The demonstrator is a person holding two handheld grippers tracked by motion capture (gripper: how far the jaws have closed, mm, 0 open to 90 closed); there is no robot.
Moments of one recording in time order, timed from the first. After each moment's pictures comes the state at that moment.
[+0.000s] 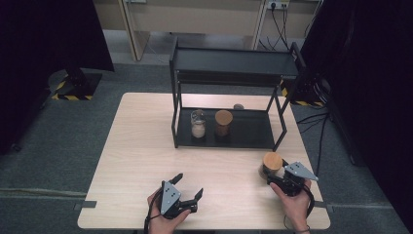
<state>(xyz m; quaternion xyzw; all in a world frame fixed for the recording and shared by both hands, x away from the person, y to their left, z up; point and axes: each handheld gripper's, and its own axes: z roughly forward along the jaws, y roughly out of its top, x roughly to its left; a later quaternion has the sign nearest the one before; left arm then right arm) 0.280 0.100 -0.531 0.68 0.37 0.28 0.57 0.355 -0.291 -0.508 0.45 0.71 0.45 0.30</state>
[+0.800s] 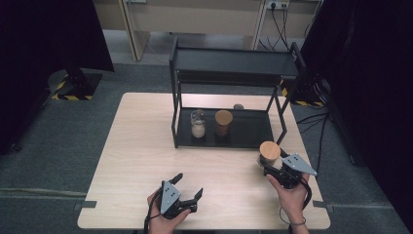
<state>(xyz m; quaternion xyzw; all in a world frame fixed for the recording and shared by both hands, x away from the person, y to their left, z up) 0.280 0.101 -0.531 0.68 0.37 0.28 0.57 0.363 -0.270 -0.473 0.42 0.69 0.48 0.34</state>
